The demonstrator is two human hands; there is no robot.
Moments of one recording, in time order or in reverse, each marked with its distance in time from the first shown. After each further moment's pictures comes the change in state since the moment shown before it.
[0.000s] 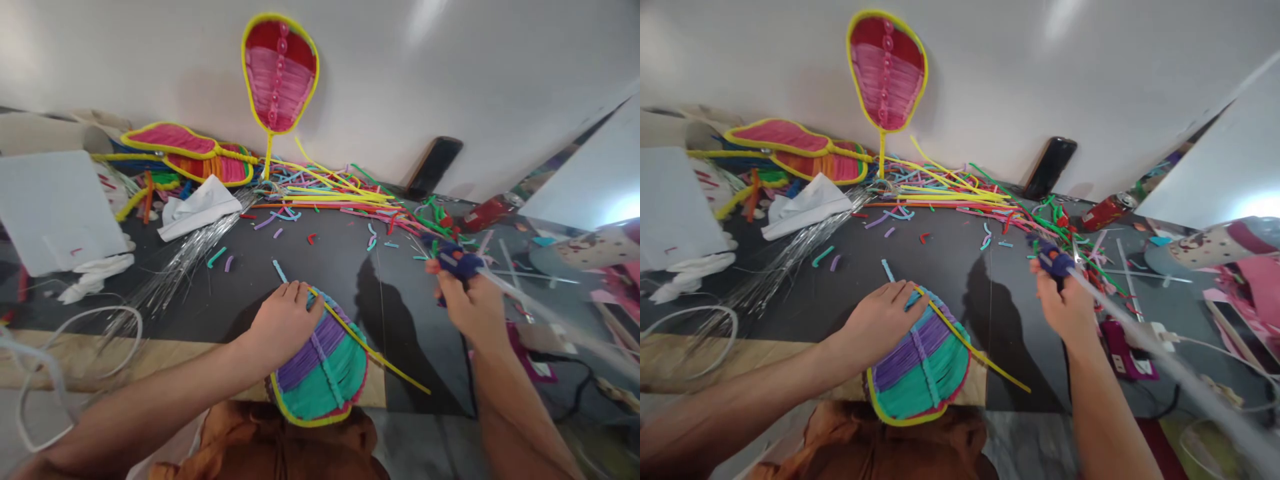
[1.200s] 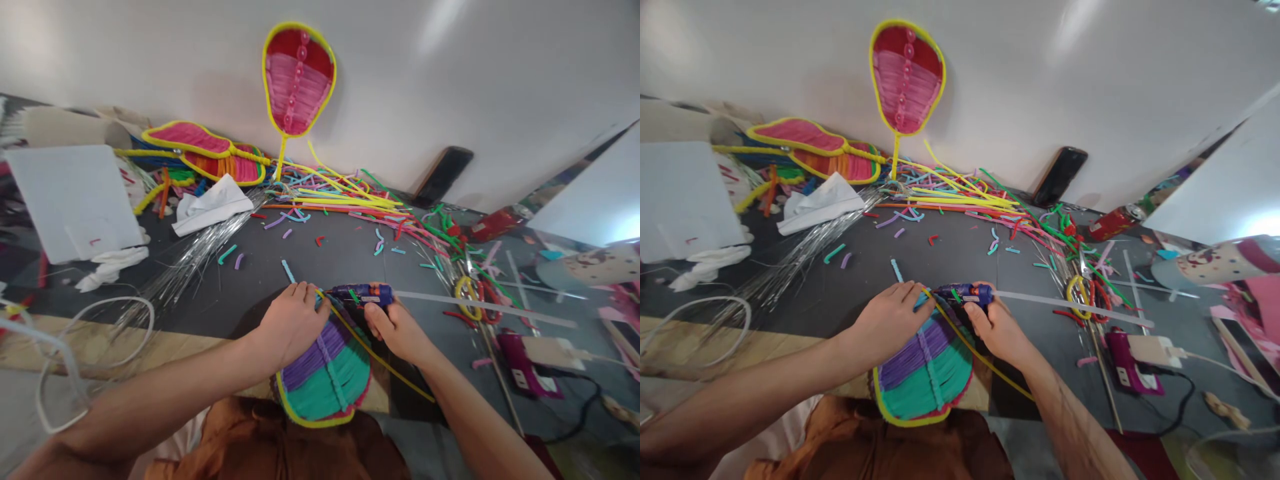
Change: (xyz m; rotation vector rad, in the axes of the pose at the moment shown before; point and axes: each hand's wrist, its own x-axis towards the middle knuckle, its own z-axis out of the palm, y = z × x) left_hand 0.001 0.002 0.001 -0.054 0.006 -0.025; right_hand -0.040 -0.036 0.071 0.367 -0.595 0.044
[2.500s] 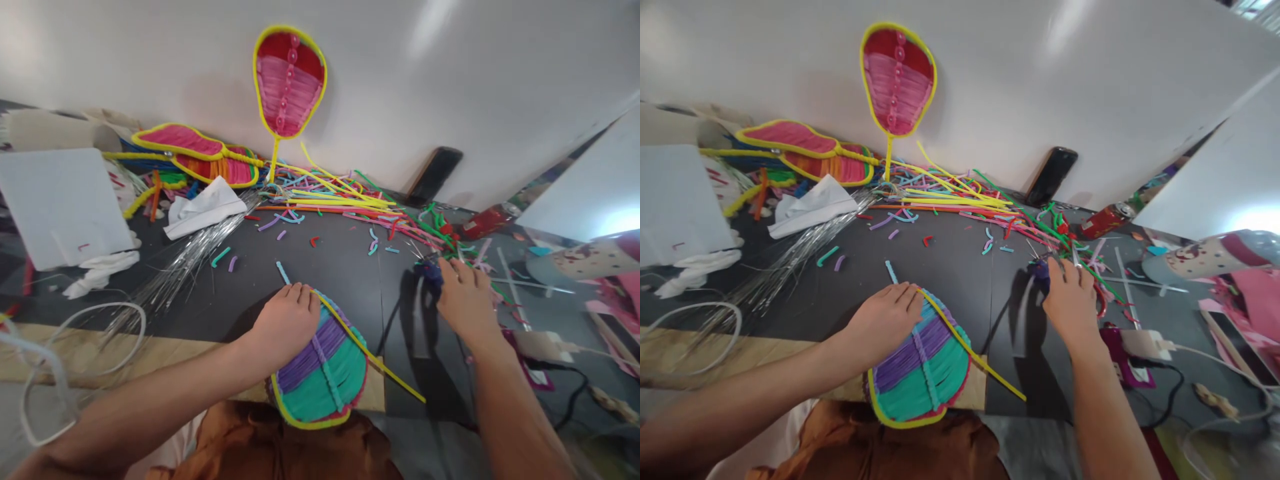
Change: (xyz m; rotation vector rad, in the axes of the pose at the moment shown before) left_hand 0.000 0.001 0.005 0.021 0.033 -0.027; right_hand 0.003 0.045 -0.103 -1.128 0.614 -0.124
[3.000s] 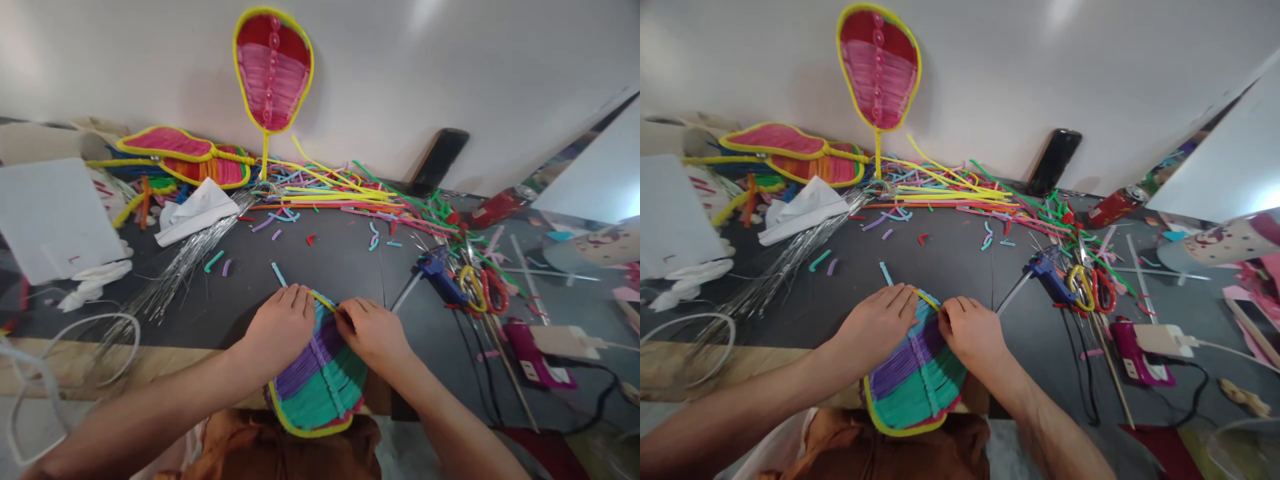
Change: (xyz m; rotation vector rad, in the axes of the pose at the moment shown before) left_hand -0.003 -0.002 0.002 0.068 -0.005 0.049; right_hand -0.026 -0.146 -0.013 0.396 -0.216 -0.301
